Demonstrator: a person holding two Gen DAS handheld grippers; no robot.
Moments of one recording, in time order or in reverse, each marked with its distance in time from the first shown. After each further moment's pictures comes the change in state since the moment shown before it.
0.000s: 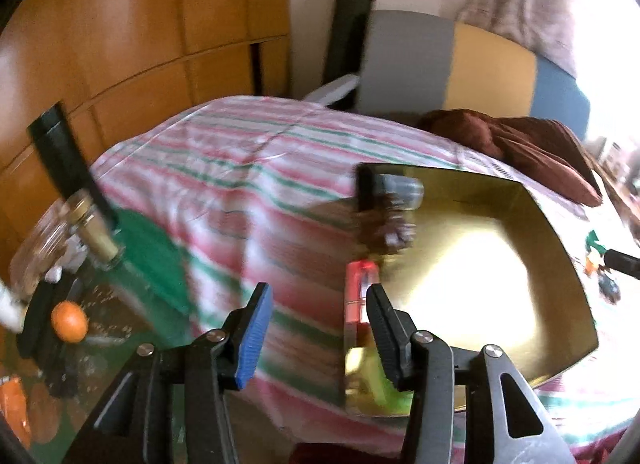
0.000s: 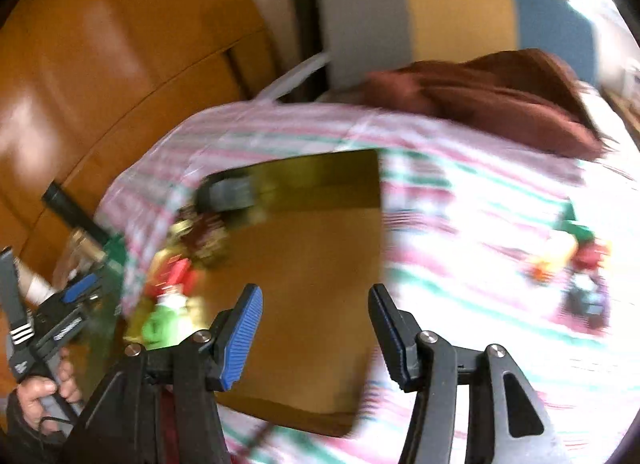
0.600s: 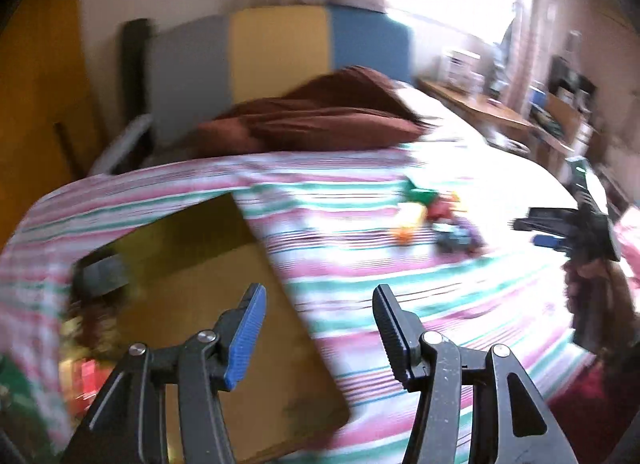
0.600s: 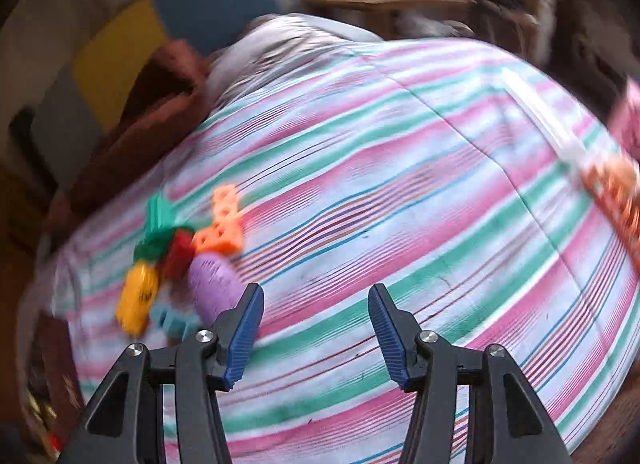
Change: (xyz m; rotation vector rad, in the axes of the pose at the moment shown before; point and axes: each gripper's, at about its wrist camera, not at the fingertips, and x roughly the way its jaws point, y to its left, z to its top) left arm -0.015 -0.267 0.017 0.427 0.025 -0.446; right arm -0.049 -0.312 -0.068 0.772 -0.065 -0.437
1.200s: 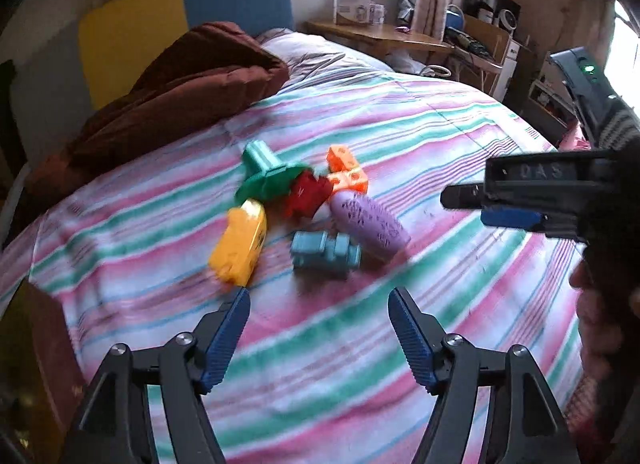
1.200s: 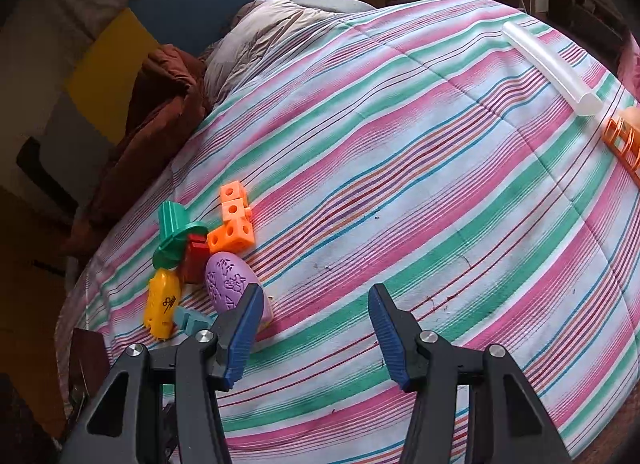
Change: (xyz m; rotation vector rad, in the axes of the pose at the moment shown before) left arm 0.136 -0.132 0.038 0.268 0.129 -0.188; right arm 0.002 -0.008 -0.001 0.063 0.082 0.100
